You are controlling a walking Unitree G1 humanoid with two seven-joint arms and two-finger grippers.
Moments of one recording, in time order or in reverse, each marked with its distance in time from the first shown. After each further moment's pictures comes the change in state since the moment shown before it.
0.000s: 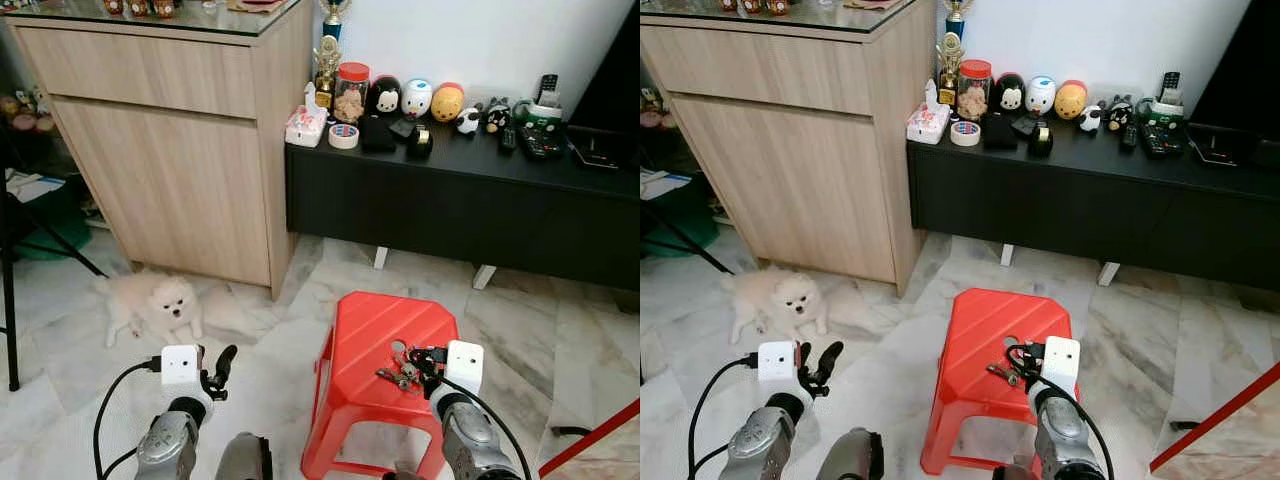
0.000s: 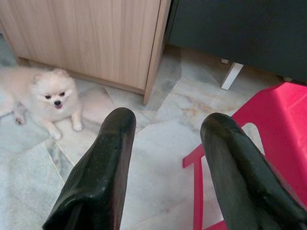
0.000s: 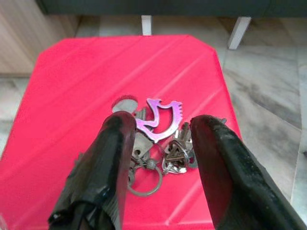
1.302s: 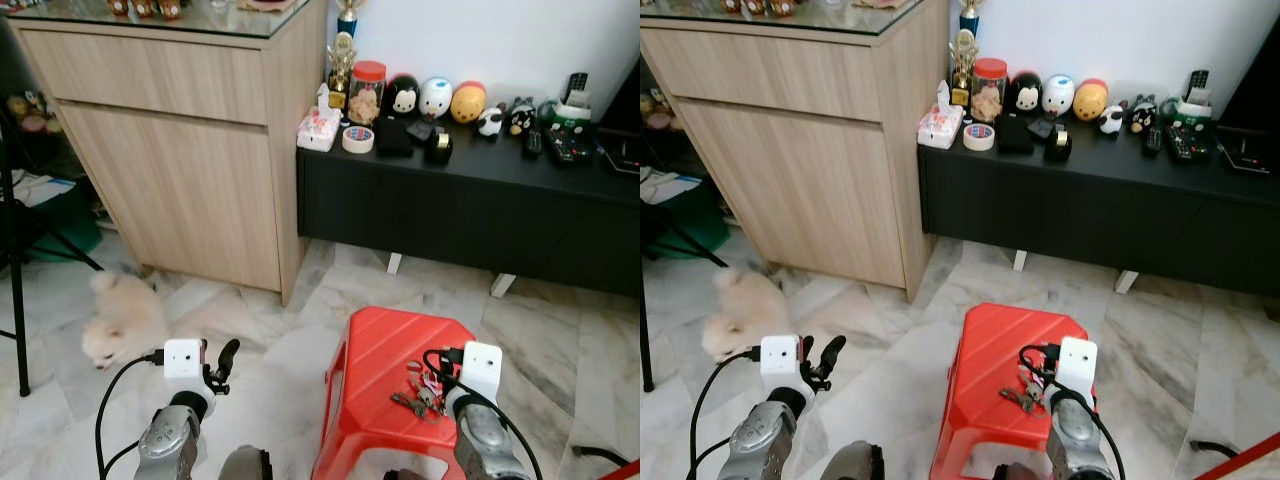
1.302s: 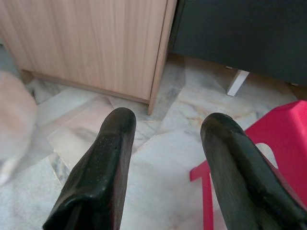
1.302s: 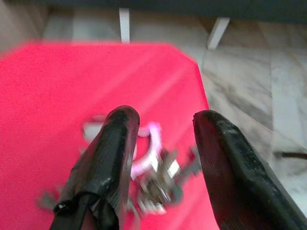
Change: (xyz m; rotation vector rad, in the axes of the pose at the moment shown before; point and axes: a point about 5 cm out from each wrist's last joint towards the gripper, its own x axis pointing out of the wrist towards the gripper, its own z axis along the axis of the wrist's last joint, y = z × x) left arm 0.002 -0.004 0.004 0.015 -0.015 -0.027; right arm -0.005 -0.030 -0.007 -0.089 0.045 -0.150
